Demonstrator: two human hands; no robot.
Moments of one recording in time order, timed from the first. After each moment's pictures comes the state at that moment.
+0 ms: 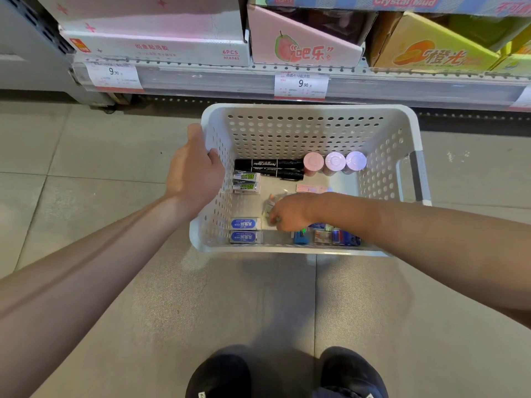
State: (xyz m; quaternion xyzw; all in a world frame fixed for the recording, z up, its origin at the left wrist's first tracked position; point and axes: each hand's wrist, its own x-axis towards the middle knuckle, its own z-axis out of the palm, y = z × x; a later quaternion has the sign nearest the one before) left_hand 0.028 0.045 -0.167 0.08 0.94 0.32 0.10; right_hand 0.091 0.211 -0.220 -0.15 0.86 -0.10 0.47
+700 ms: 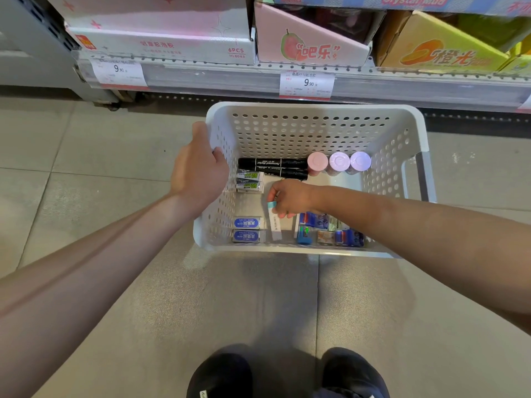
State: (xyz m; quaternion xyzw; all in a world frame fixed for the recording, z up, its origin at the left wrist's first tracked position) left_hand 0.028 0.046 -0.167 0.09 0.95 0.29 0.09; right_hand 0.078 0.214 -0.235 0.10 0.79 -0.44 0.41
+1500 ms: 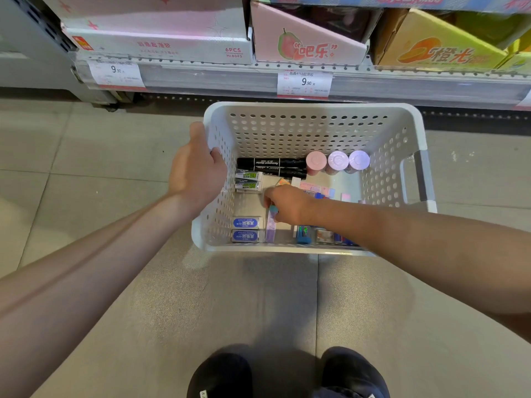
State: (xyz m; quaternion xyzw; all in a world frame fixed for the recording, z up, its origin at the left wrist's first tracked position) left_hand 0.027 0.045 -0.170 0.09 0.94 0.32 0.09; right_hand 0.089 0.206 -0.248 -0.06 0.93 -0.21 0.31
